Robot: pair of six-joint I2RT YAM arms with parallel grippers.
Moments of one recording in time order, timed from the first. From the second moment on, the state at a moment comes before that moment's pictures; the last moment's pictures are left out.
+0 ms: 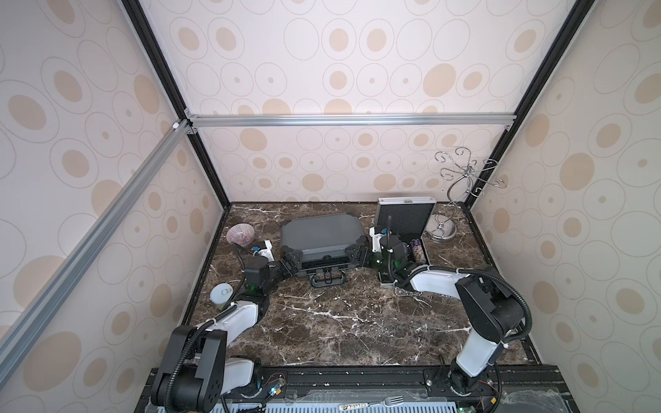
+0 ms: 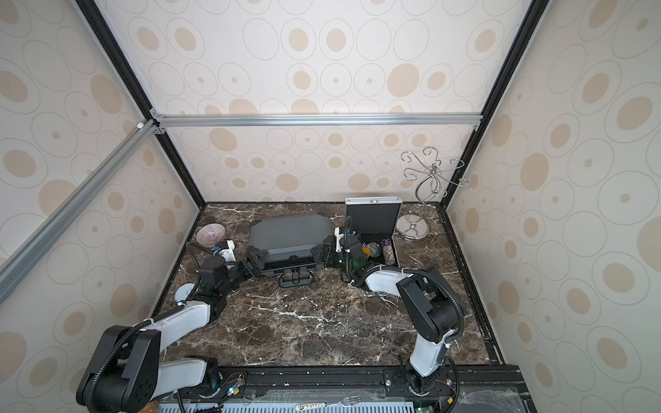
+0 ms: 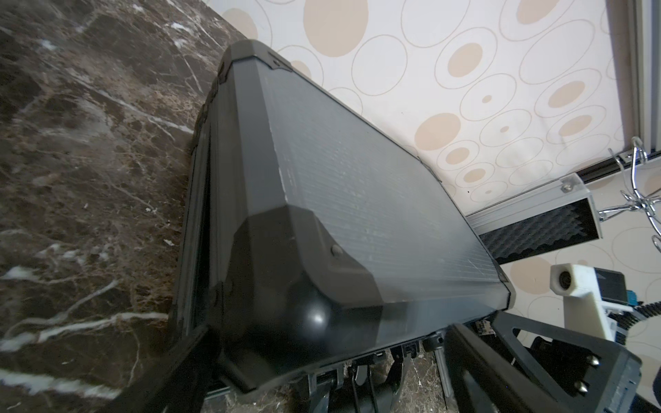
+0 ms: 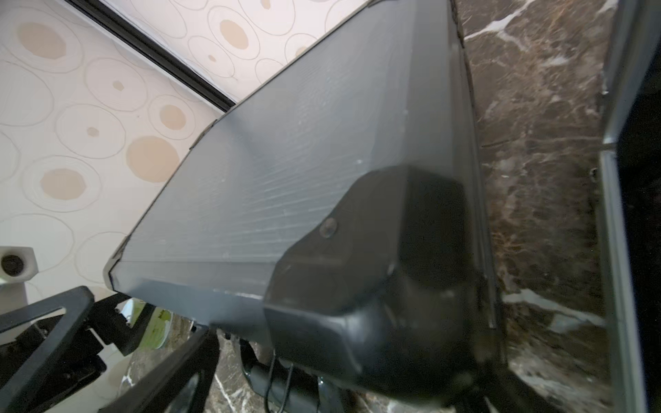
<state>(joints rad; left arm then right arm) -0.14 1.25 0.41 0.48 0.25 -0.69 0.57 1.76 0.91 0.39 -0.21 0.70</state>
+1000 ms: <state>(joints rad) -0.23 0.96 0.38 0.34 0.01 -0.48 0.58 1.76 1.12 0.28 -0.29 0.67</state>
